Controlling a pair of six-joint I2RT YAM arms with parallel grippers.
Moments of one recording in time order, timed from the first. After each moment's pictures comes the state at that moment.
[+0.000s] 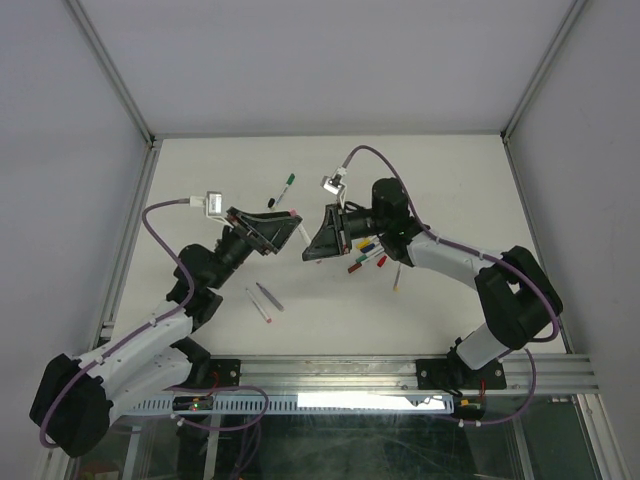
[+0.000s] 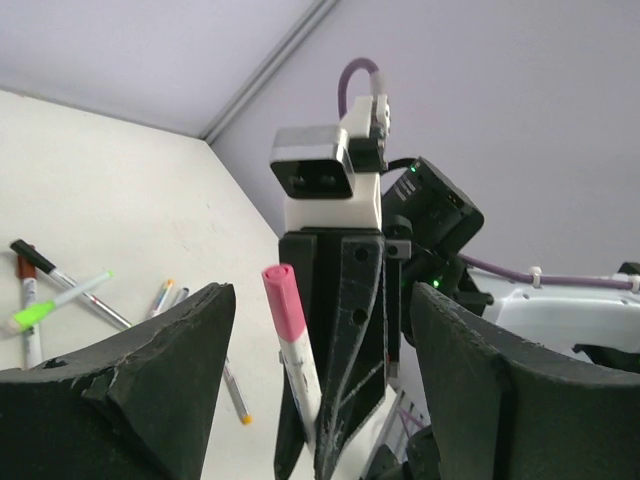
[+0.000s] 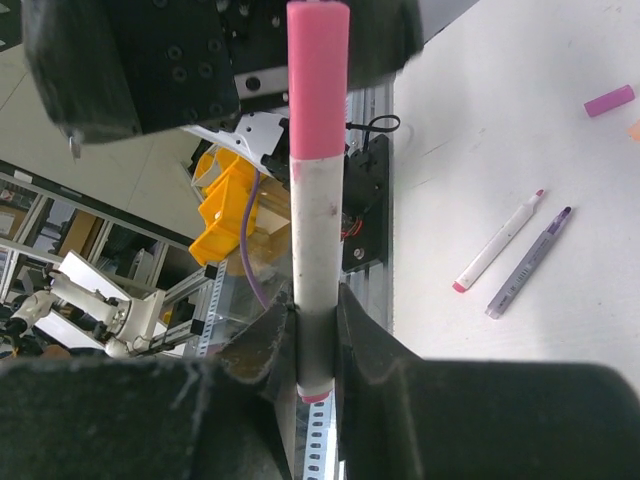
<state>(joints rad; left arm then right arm) -0.61 0.88 0.38 0.81 0.12 -0.87 0.65 1.56 0.89 0.58 -1.14 0.74</state>
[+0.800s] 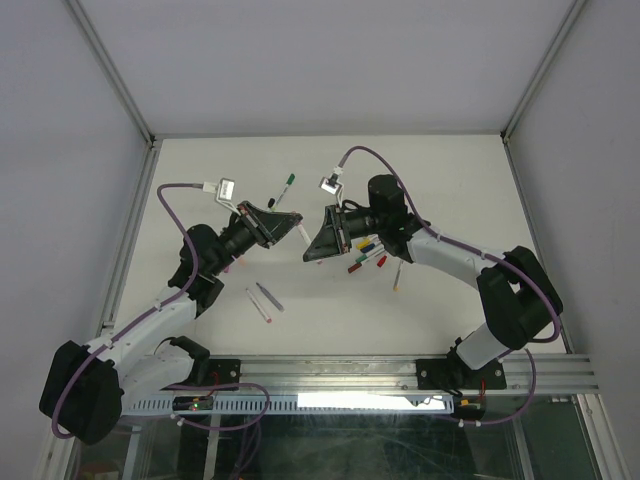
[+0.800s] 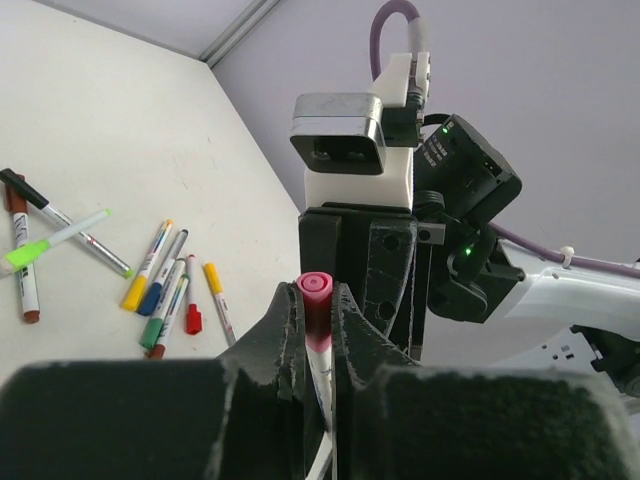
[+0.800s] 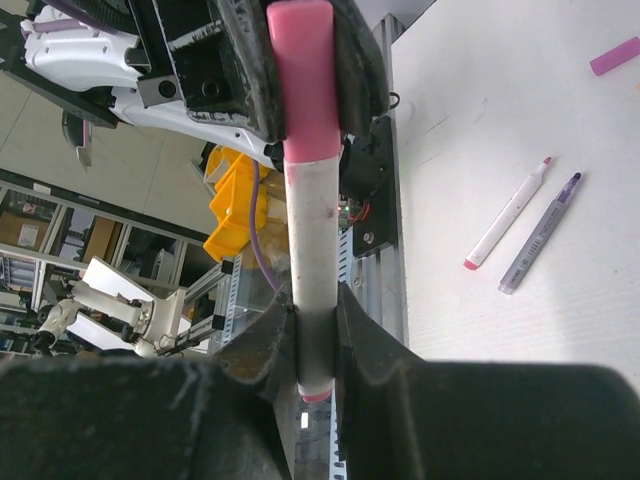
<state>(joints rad) -0.50 0.98 0.49 0.66 0.34 -0.94 0.65 1.56 0.95 0.38 -1.14 0.72</state>
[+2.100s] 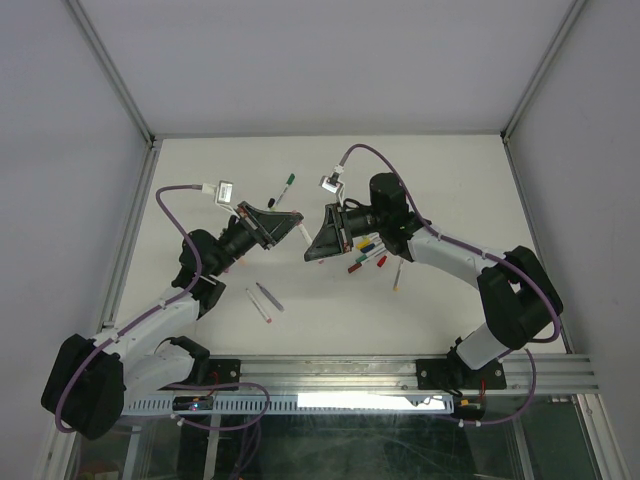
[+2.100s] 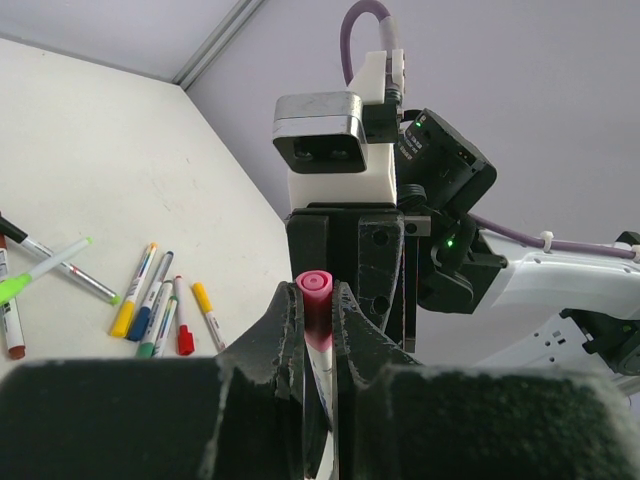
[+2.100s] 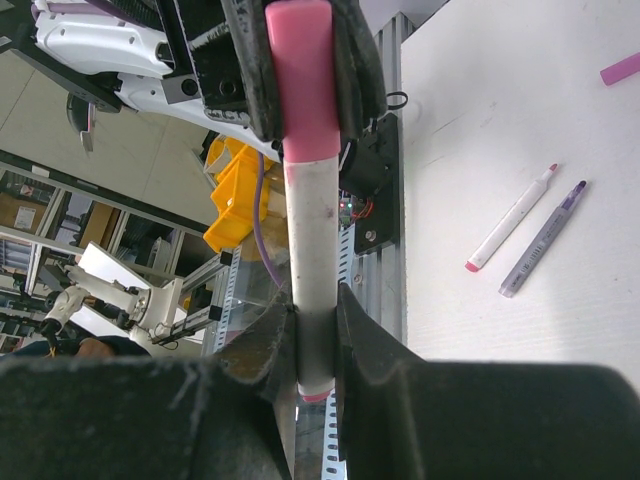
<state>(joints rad) -0.50 1.01 0.44 0.83 0.37 -0.94 0.63 1.56 0.96 0.40 -1.17 0.70</state>
